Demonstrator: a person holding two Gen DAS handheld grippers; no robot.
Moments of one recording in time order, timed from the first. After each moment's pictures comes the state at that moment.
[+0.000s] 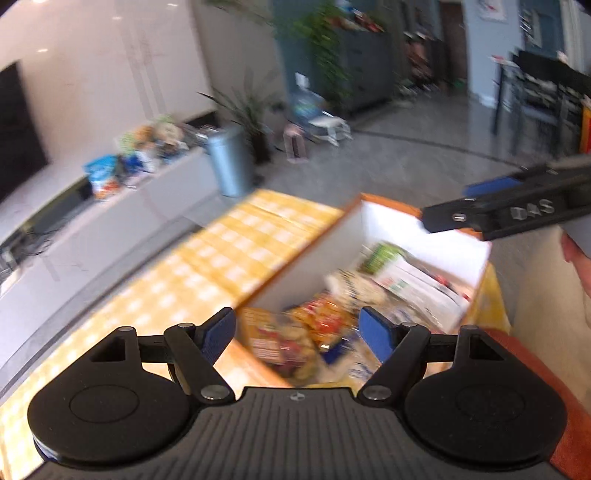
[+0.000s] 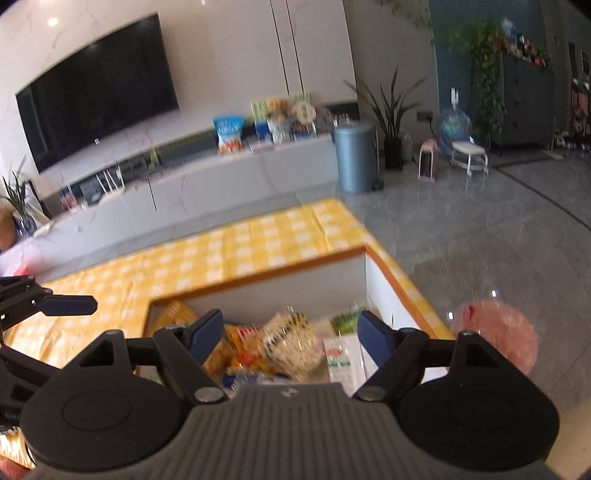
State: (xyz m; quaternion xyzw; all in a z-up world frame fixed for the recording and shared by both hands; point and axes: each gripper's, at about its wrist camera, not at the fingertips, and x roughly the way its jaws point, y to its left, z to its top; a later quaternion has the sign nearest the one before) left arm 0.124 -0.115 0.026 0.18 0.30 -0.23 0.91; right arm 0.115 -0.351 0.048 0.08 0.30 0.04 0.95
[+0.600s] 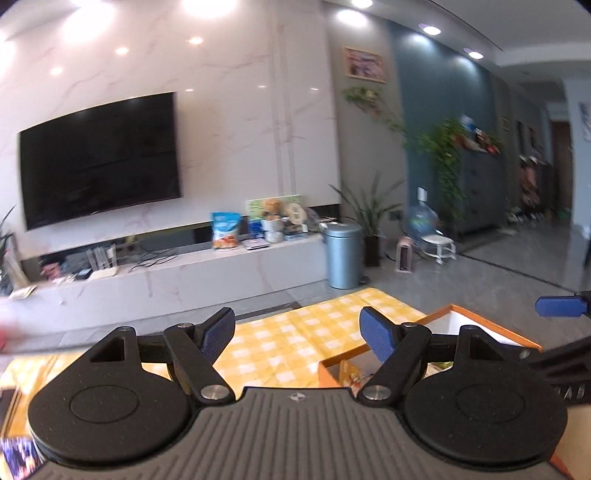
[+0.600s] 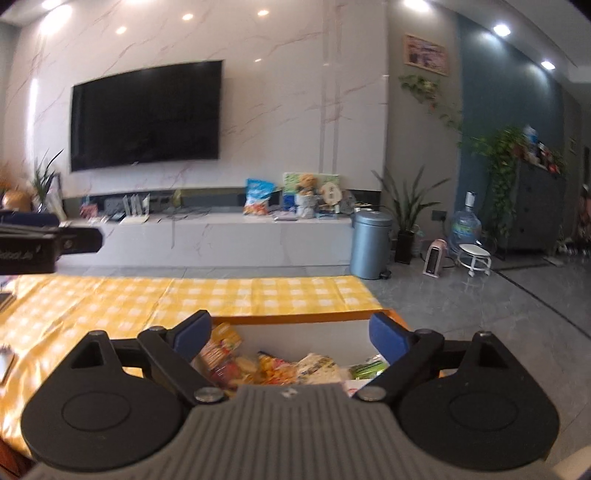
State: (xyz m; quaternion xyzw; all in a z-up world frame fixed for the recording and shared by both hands) left arm 0.055 -0.056 0.047 0.05 0.14 -0.06 0.99; right arm 0.033 -0.276 0.054 -0.04 0.19 0.07 0.98
